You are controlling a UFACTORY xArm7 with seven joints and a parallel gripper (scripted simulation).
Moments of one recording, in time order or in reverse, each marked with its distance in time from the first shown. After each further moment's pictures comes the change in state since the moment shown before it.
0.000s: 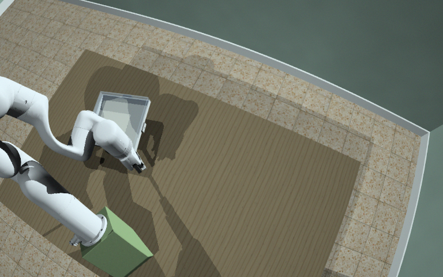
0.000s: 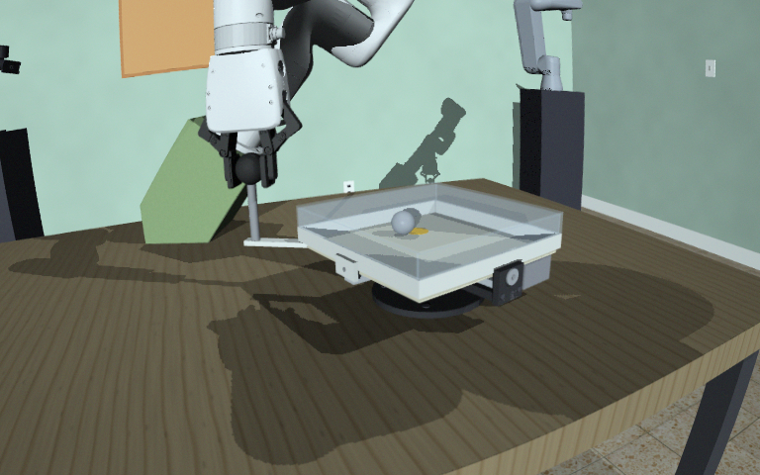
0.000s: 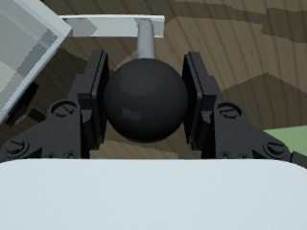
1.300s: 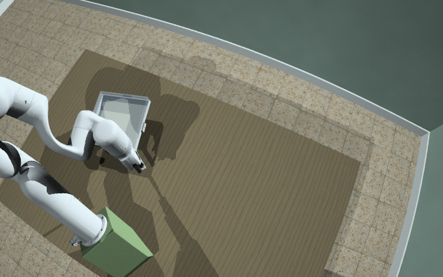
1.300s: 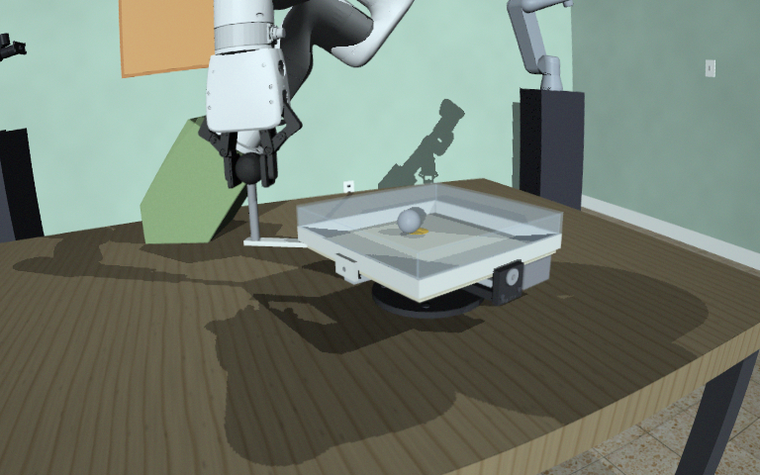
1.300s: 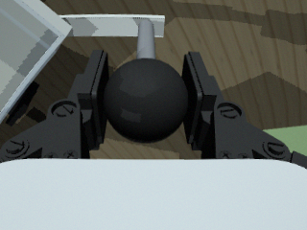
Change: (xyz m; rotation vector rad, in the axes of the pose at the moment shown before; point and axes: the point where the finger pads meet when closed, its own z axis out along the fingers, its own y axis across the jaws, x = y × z) arm 0.000 0.000 0.000 0.000 0.000 0.000
